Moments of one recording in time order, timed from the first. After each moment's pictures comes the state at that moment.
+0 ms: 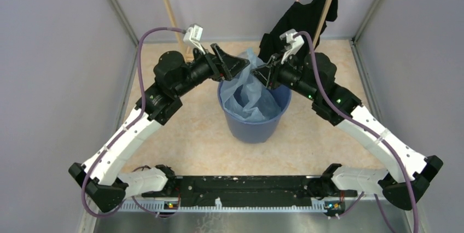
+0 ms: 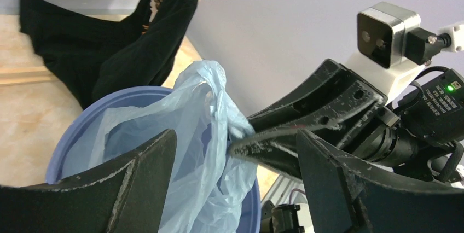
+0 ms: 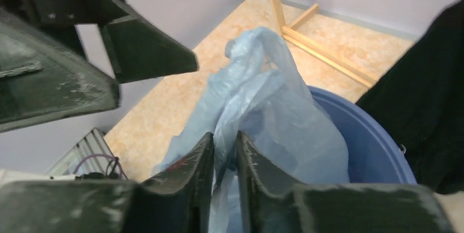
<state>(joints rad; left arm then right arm) -0.66 1.16 1.34 -0.12 0.21 -0.72 0.76 1.14 1.31 -0.26 -0.11 0.30</state>
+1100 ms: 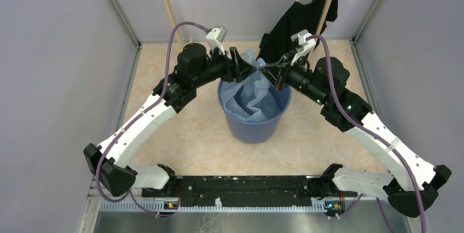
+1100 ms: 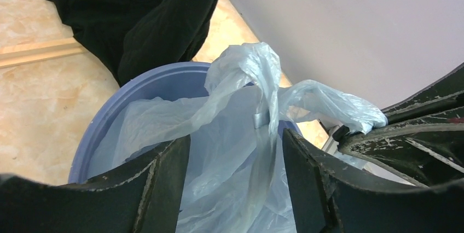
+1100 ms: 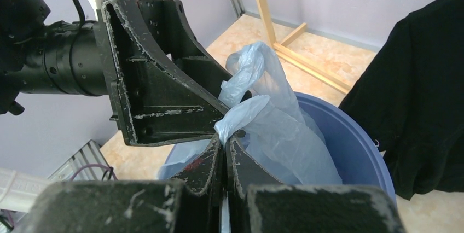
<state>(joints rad) -0.67 1.31 1.40 -0.26 0.22 -0.53 0.76 1.05 1.27 -0.24 -0.05 0.30</state>
